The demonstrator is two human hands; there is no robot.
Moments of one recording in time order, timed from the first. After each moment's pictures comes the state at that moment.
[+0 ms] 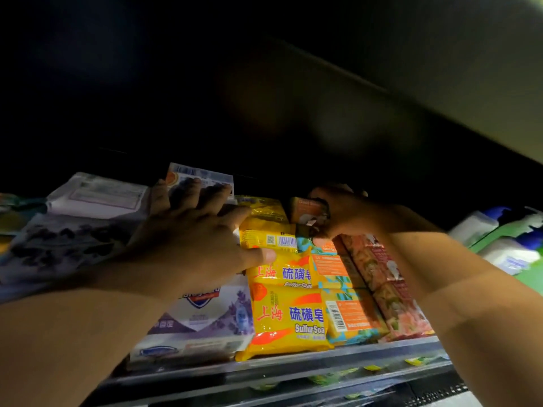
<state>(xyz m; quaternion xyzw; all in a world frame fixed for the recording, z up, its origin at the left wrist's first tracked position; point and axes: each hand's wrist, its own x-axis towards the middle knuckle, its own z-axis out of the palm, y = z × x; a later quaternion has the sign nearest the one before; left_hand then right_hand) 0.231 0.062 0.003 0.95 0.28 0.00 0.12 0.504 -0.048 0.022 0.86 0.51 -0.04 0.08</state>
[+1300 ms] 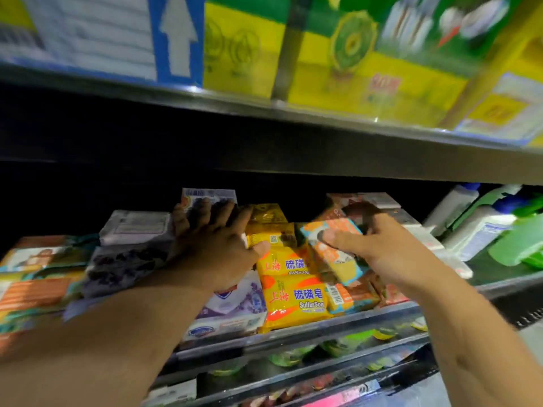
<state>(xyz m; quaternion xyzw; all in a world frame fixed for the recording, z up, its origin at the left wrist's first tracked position) 0.228 0.069 -0.003 0.96 0.27 0.01 0.07 0.358 -0.142 0.058 0.83 0.30 -0.17 -0.43</state>
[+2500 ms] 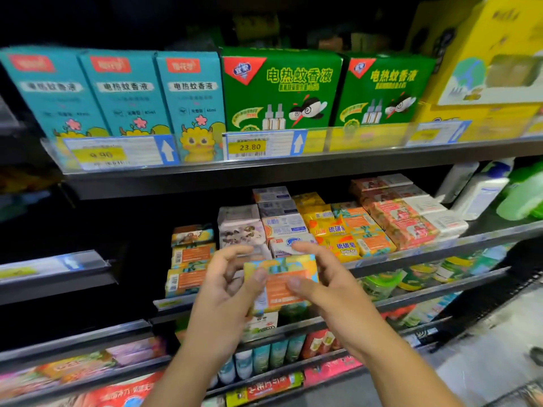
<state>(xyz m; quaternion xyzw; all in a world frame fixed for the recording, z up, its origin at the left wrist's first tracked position) -0.021 -0.010 0.072 0.65 0.21 0.29 0.67 0.098 -0.135 0.078 0.63 0.25 -0.34 -0.66</state>
